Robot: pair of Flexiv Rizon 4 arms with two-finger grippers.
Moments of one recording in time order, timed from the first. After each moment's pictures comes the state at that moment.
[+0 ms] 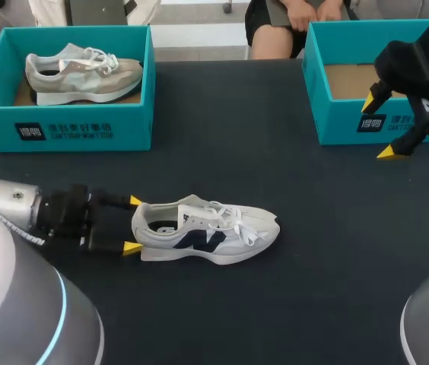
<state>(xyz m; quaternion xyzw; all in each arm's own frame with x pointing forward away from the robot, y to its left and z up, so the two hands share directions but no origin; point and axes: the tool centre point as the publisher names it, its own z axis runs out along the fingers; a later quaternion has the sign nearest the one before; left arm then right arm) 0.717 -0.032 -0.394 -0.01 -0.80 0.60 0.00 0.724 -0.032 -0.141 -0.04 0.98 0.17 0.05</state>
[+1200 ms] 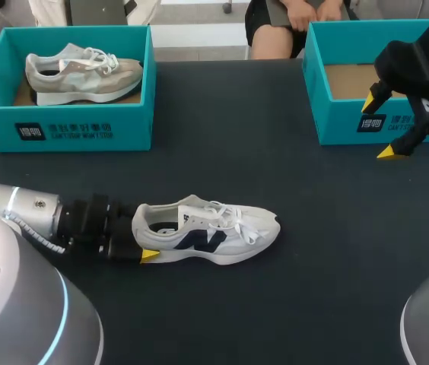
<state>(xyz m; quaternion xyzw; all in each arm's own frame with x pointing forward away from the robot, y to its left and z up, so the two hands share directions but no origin) 0.709 -0.058 -0.418 -0.01 -0.81 0.59 0.01 0.724 -0.032 -0.141 -0.04 0.98 0.17 0.05</state>
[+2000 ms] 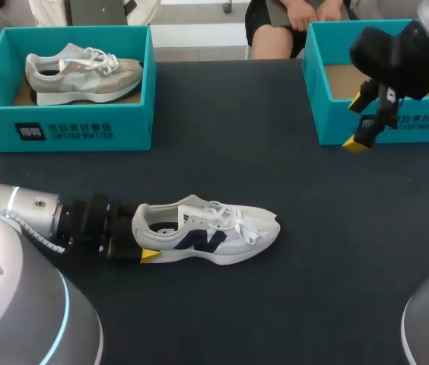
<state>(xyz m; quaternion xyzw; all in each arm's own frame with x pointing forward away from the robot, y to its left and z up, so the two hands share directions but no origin) 0.709 -0.058 -0.418 -0.01 -0.81 0.59 0.01 0.738 0.004 -0.143 0.17 0.97 0.19 0.02</state>
